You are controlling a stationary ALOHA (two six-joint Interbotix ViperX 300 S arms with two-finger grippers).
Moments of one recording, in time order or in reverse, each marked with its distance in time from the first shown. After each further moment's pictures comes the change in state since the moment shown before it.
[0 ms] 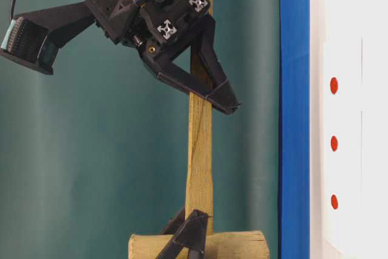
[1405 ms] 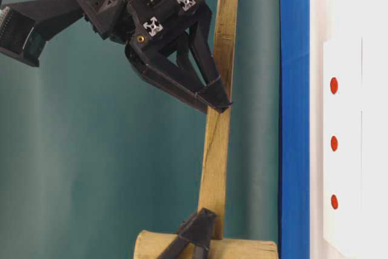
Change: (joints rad) left arm 0.000 0.005 -0.014 0.000 0.061 -0.130; right arm 0.003 -0.028 0.011 -0.014 -0.032 -0.018
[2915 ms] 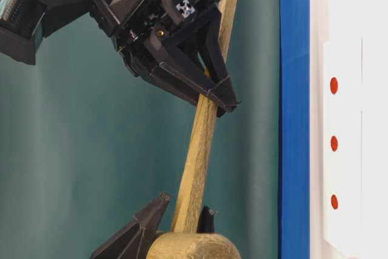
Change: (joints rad) left arm -0.080 -0.008 -0.054 -0.002 0.041 -1.129; right arm 0.025 0.015 0.014 -0.152 -0.023 -0.061
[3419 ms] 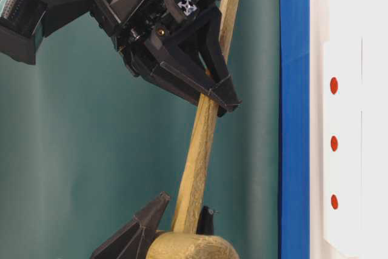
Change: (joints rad) left arm 0.011 -0.002 0.000 0.000 0.000 0.003; right arm 0.005 0.000 0.000 -0.002 0.002 0.000
